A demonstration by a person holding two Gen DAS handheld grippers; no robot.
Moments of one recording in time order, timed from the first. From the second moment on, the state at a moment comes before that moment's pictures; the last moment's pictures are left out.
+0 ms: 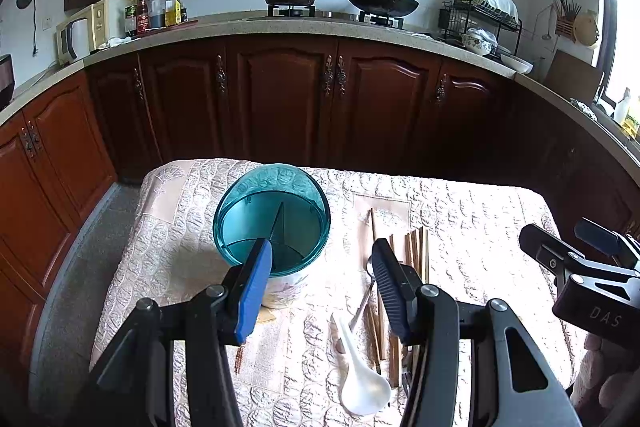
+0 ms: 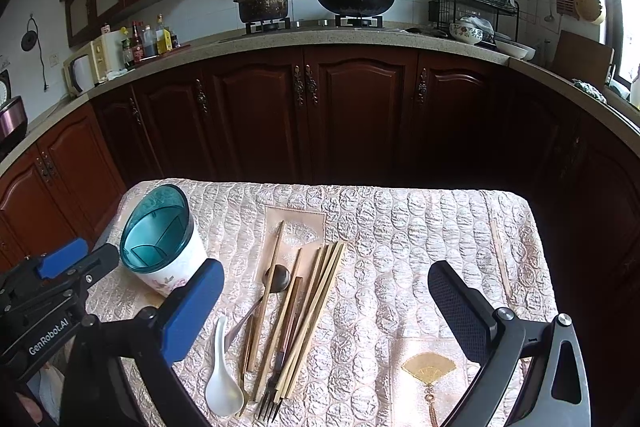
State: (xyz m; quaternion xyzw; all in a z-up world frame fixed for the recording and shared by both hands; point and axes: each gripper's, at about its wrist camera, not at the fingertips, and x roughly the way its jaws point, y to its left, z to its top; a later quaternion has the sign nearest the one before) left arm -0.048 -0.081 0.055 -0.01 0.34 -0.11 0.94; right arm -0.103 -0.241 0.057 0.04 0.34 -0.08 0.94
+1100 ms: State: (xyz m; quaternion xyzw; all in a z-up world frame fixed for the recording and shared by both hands) left arm -0.050 -0.084 0.051 -0.01 0.34 -0.11 0.93; right arm -0.103 -0.241 0.051 0.05 0.34 -0.07 0.94
